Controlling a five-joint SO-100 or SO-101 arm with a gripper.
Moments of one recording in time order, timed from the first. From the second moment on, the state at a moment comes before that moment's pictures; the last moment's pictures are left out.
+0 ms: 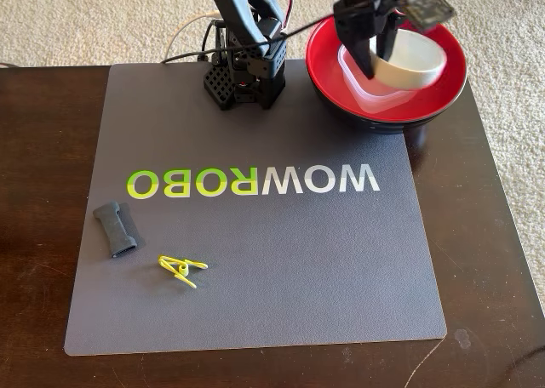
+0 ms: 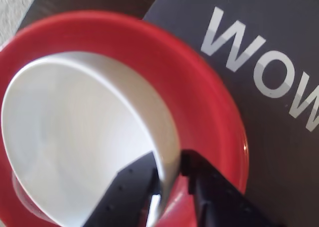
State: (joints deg) arm -67.2 123.1 107.8 88.2 52.7
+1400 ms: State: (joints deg) arm 19.4 72.4 78.8 75.8 4.4
